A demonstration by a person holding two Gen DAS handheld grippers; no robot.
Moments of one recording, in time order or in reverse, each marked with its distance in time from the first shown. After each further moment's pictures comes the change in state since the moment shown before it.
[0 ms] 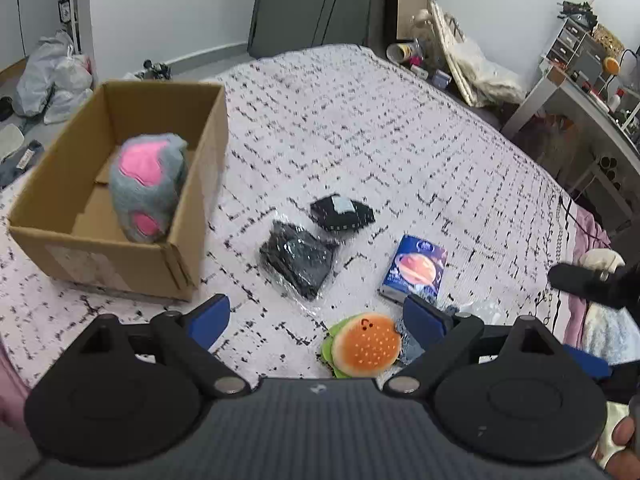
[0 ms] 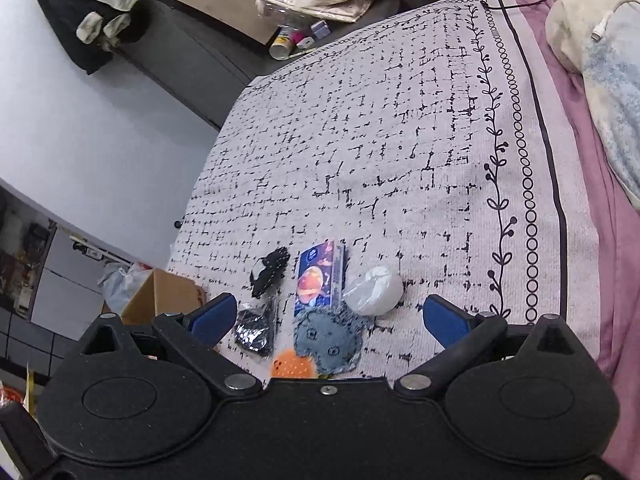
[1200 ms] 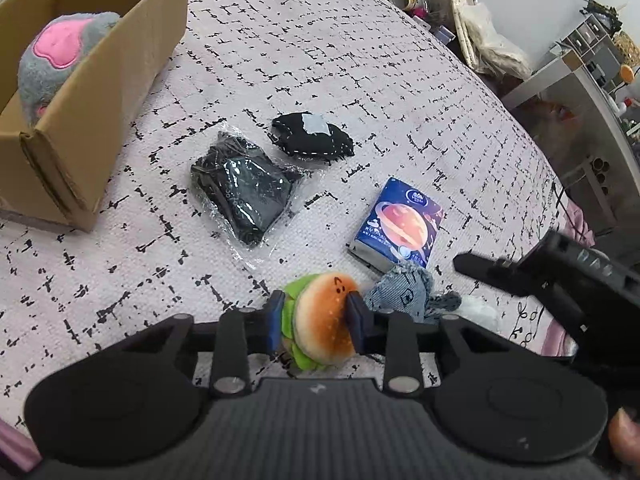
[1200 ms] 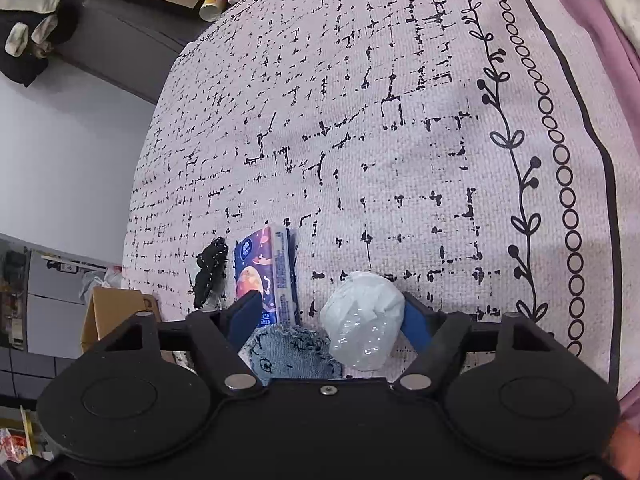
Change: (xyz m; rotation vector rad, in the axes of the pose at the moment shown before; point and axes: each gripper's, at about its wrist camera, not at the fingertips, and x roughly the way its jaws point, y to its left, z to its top) left arm 0.074 -0.004 -0.015 -0.142 0.166 -0.131; right arm 0.090 -0.027 -0.001 0.146 0.133 -0.074
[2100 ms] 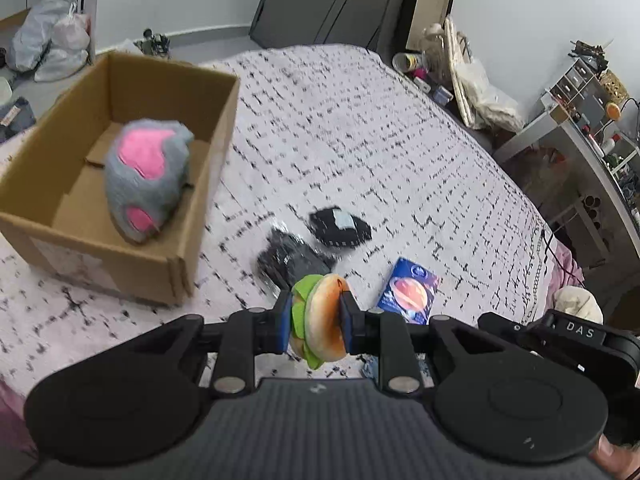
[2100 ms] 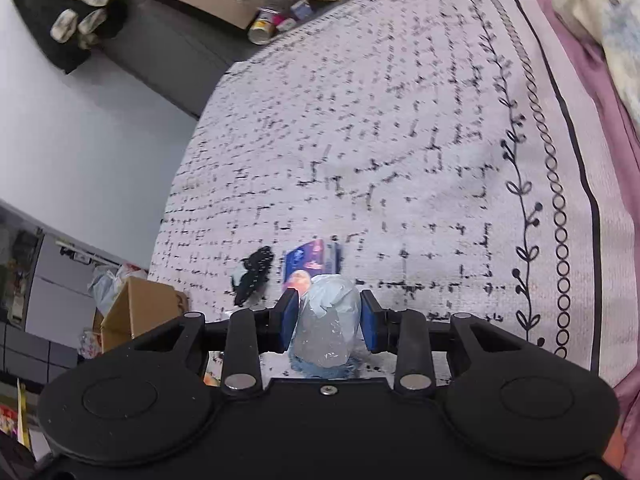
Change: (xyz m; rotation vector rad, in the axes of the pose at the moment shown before) left arm -0.083 0.023 0.030 0.021 -0.150 0.026; right arm -0.055 0.027 -0.012 -0.127 -0.099 0.069
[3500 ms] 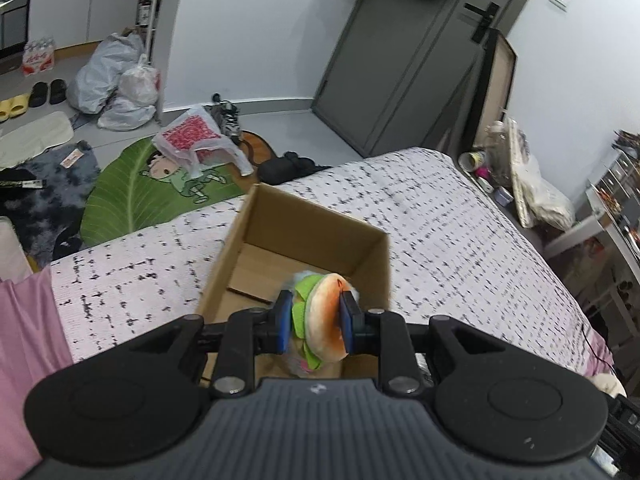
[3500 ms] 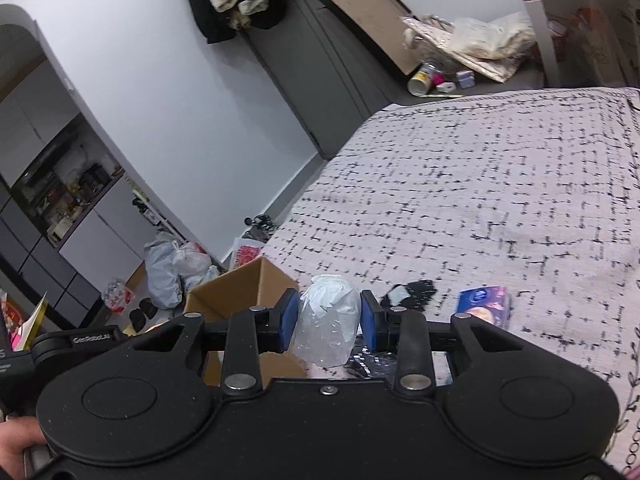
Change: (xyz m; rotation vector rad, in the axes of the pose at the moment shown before) left arm -0.062 0.115 0.080 -0.083 -0.197 0.115; right arm -0.017 0.125 -0.048 -0.358 -0.158 0.199
